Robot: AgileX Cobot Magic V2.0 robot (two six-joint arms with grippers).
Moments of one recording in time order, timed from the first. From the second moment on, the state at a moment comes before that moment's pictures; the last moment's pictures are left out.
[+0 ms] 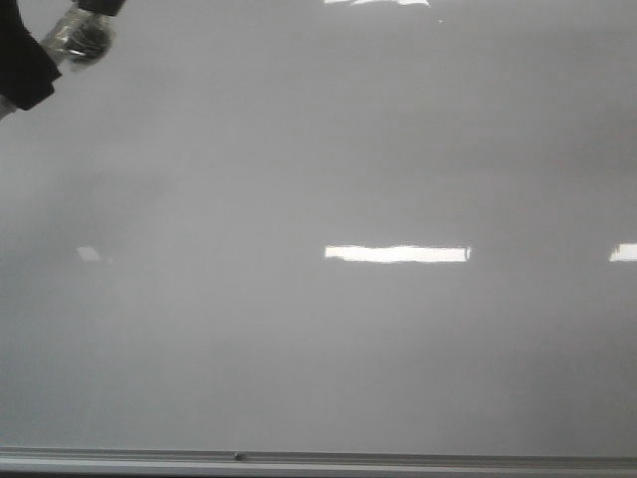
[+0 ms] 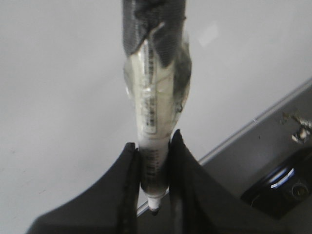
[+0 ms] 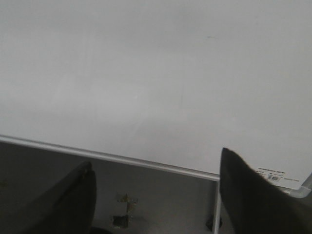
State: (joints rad) left arm -0.45 1.28 -1.10 0.02 0.87 0.33; right arm 0.04 0.79 -0.91 0.05 0.98 -0.11
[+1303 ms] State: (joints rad) left arm -0.88 1.47 -1.32 -0.16 1.05 0.75; right arm 0.57 1.26 -1.19 0.46 1.08 -0.93
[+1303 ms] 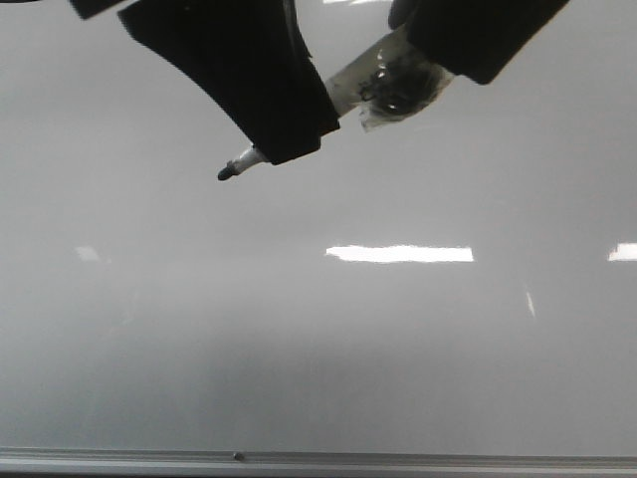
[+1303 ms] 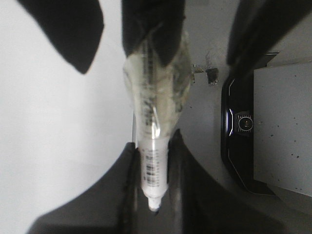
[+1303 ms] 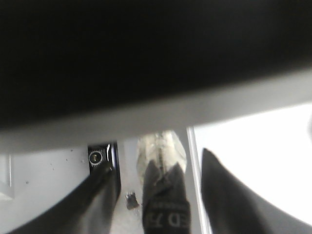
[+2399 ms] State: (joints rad) left arm -0.78 1.33 -1.32 -0.11 1.07 0.56; right arm 0.53 1.22 -1.19 0.37 1.11 -0.86
